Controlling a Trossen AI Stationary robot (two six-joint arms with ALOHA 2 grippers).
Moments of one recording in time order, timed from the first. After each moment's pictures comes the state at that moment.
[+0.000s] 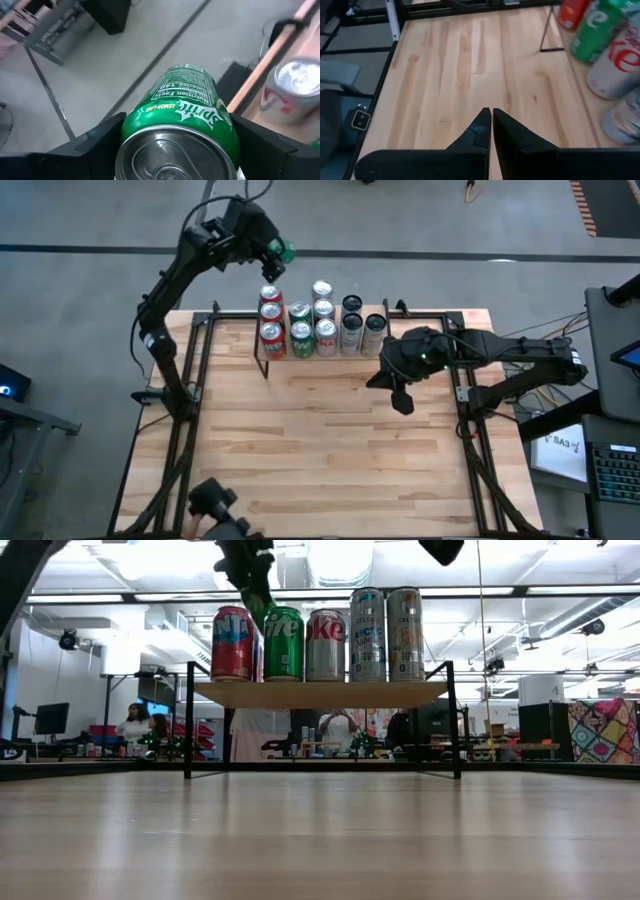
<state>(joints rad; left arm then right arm) 0.71 1.80 2.33 -1.20 -0.30 0.28 -0.01 1.23 1.32 -0.73 -0.15 0.07</state>
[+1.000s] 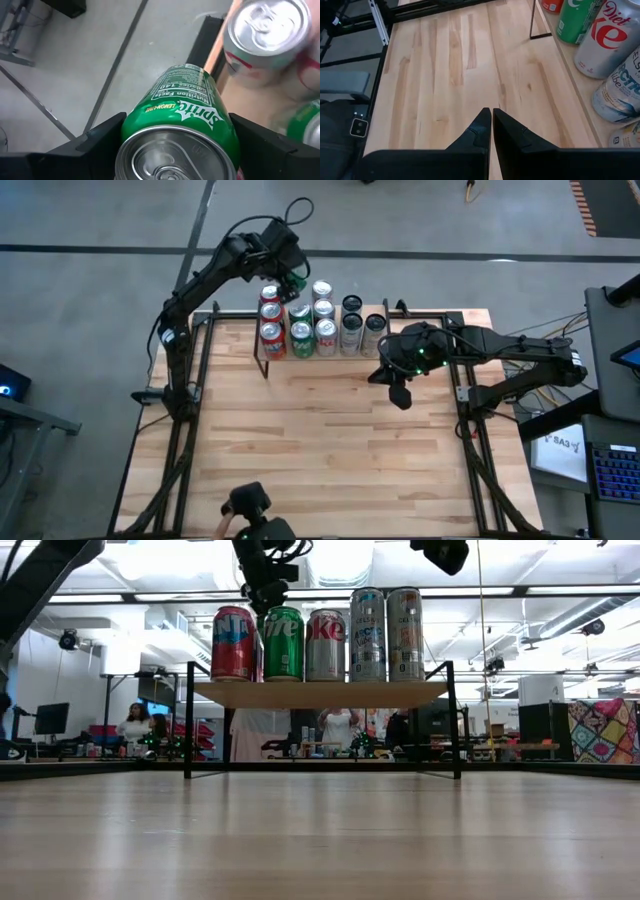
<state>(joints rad) 0.65 1.95 2.33 -1.29 -0.29 0.38 -0.06 1.23 1.32 -0.77 -0.15 0.15</state>
